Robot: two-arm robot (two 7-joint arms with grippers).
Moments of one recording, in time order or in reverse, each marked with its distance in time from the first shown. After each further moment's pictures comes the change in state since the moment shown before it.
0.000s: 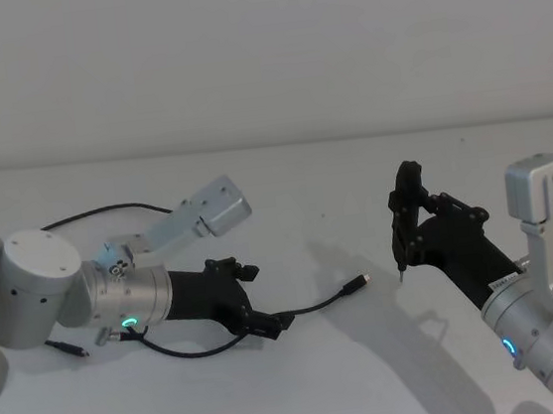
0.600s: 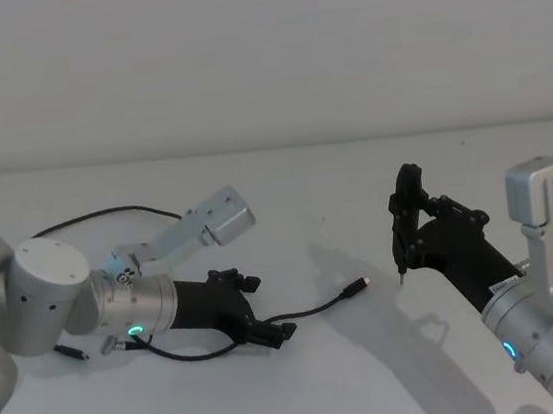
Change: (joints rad) left arm -0.008 -0.016 0.020 0.038 -0.010 0.006 0.009; right arm 0.000 0.000 0.000 0.000 0.000 0.000 0.000
